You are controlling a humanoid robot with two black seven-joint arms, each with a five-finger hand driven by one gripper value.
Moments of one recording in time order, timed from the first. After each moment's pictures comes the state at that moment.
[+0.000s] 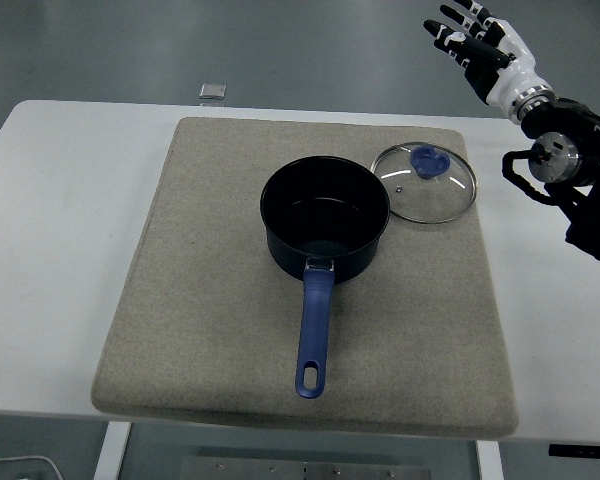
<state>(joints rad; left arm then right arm) 0.01 0.00 -0.01 -0.12 0.12 -0.05 -0.14 1.24 -0.12 -0.06 0.33 0.47 0.22 0.35</state>
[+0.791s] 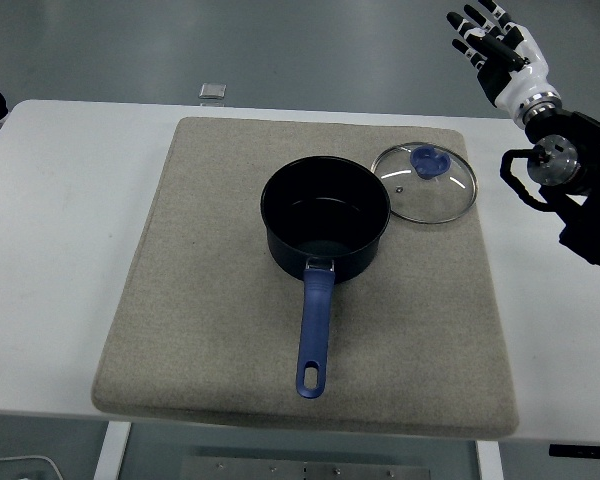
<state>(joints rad) 0.01 0.00 -0.01 -0.12 0.12 -0.05 -0.14 1.21 -0.12 -0.01 0.33 0.55 0.16 0.36</state>
